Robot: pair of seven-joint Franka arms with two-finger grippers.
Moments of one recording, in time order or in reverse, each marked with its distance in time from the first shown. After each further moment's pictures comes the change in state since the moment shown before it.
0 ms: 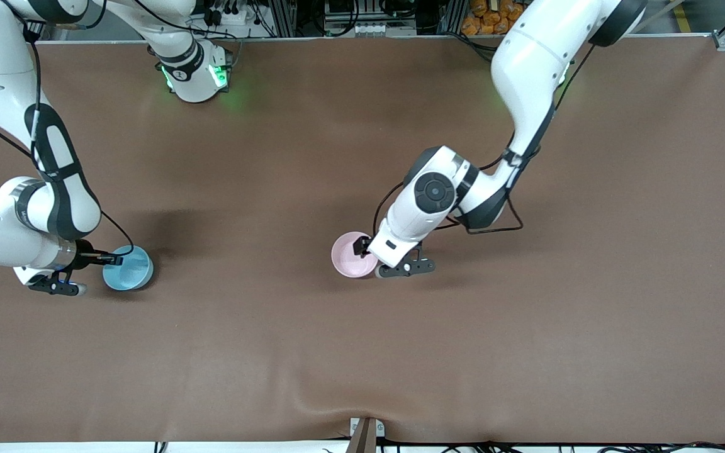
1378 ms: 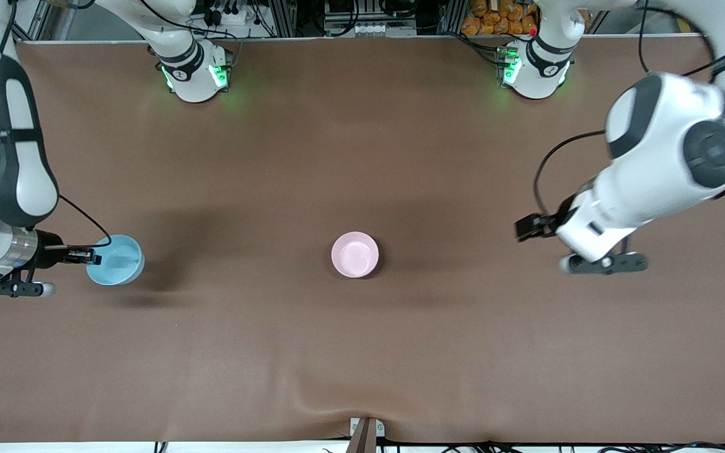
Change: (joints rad) left arm 0.408 -0.403 0.005 0.004 0.014 -0.605 0.496; right arm 0.038 -0.186 0.055 0.129 0.038 -0.273 -0.002
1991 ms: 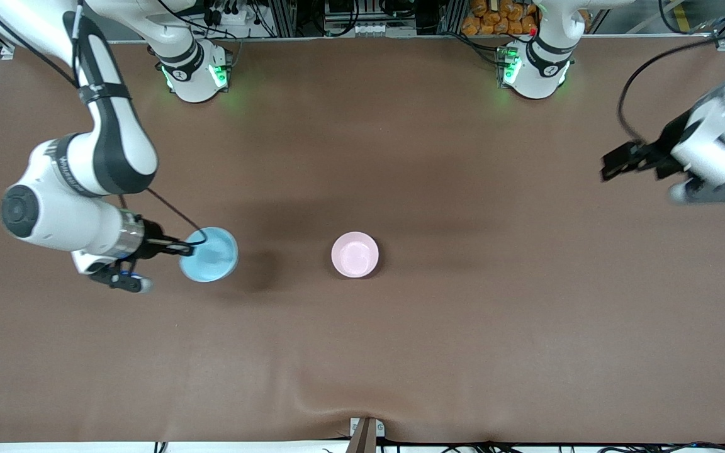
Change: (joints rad) left arm 0.036 -0.229 0.113 -0.004 0.000 -0.264 0.085; right arm 0.312 -0.050 0.021 -0.008 0.154 -0.029 0.476
